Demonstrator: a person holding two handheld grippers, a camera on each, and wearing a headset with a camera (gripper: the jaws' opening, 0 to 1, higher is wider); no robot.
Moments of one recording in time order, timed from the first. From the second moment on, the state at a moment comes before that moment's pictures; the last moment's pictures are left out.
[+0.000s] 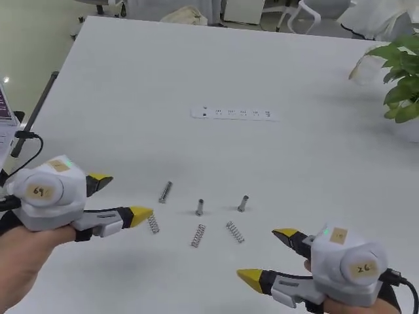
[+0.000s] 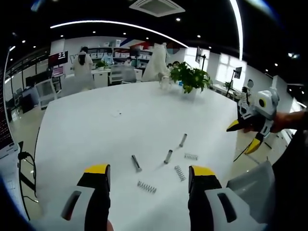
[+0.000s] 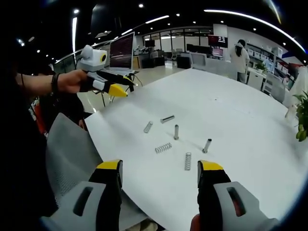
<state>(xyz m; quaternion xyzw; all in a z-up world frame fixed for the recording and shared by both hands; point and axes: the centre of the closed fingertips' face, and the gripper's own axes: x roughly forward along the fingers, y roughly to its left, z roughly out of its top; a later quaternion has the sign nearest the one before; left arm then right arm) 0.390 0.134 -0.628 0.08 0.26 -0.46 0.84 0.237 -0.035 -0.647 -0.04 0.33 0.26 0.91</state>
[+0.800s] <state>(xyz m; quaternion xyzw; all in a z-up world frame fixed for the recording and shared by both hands) 0.420 0.112 -0.651 0.08 0.28 -0.46 0.84 0.237 -0.033 -0.651 -0.03 0.33 0.26 0.91</state>
